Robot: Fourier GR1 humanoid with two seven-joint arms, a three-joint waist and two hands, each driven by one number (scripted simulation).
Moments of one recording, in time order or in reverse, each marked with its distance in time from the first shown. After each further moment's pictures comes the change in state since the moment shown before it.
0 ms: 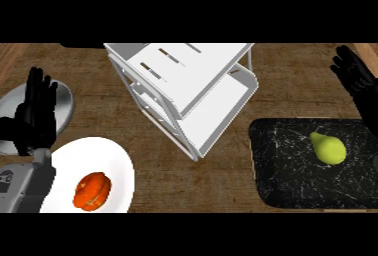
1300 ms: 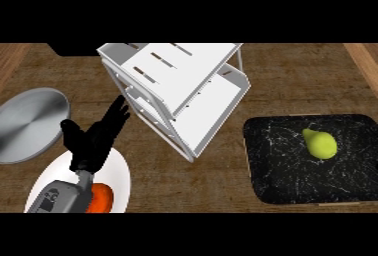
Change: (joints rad) left arm 0.086 -0.075 -0.290 -0.118 -0.016 -0.217 0.274; right arm 0.253 -0.342 -0.087 -0.054 0.283 0.145 -0.097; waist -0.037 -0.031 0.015
